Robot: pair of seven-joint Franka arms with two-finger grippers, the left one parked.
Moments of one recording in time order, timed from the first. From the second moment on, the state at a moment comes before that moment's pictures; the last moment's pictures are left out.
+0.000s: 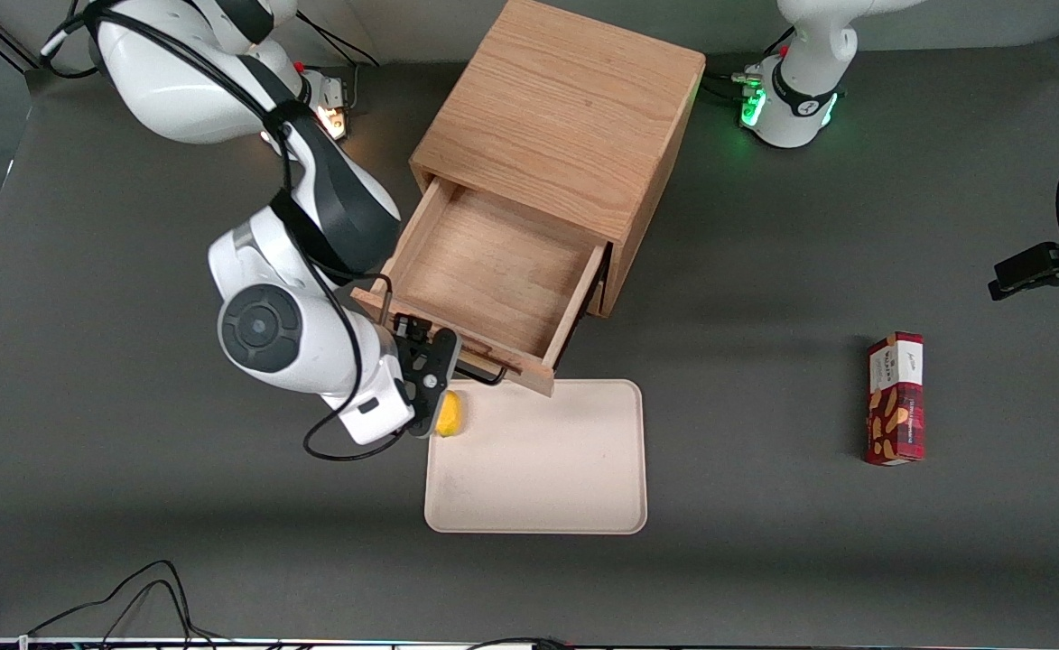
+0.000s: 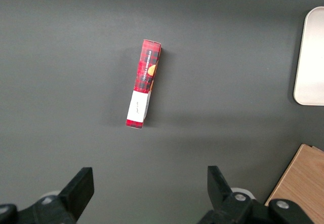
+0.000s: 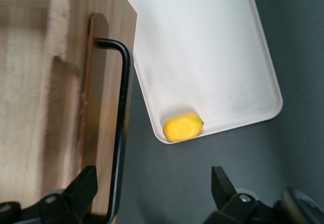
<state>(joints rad) 0.30 0.74 0.26 -0.94 -0.01 1.61 -0.74</state>
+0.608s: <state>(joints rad) 0.12 0.37 0.26 -1.25 -0.02 1.53 -0.71</state>
